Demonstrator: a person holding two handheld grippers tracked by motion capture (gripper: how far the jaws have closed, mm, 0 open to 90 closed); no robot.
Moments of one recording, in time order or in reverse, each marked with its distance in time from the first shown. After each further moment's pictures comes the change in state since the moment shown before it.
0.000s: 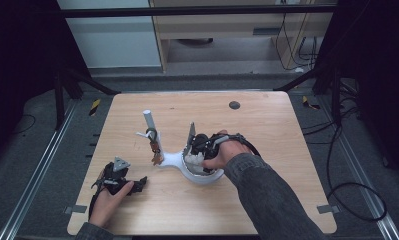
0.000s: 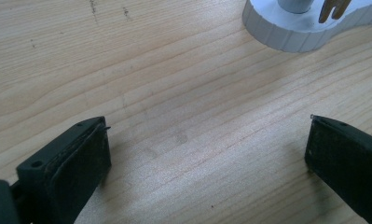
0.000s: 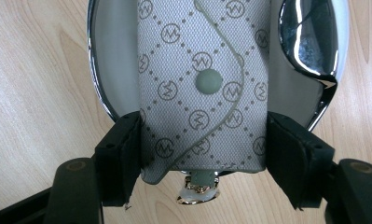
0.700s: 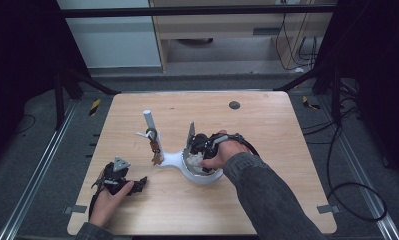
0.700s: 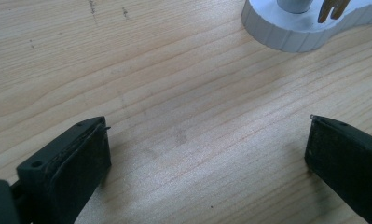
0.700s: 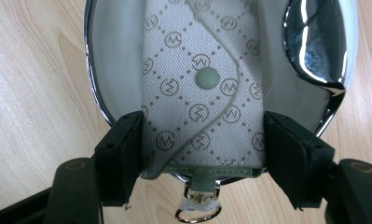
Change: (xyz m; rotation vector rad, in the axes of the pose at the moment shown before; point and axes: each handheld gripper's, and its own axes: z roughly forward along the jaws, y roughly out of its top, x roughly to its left) left arm 0.000 0.000 0.000 0.000 -0.002 0.003; right arm -0.002 0.002 0.004 0.004 0.013 0.005
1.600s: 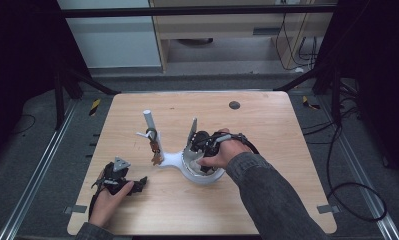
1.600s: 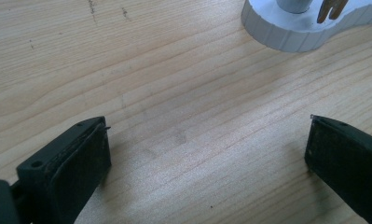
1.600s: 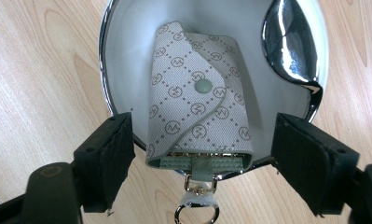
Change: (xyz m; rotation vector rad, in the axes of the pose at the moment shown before) left arm 0.000 0.000 0.000 0.001 0.000 0.000; right arm 0.000 -0.004 -0.013 -0.066 0.015 0.059
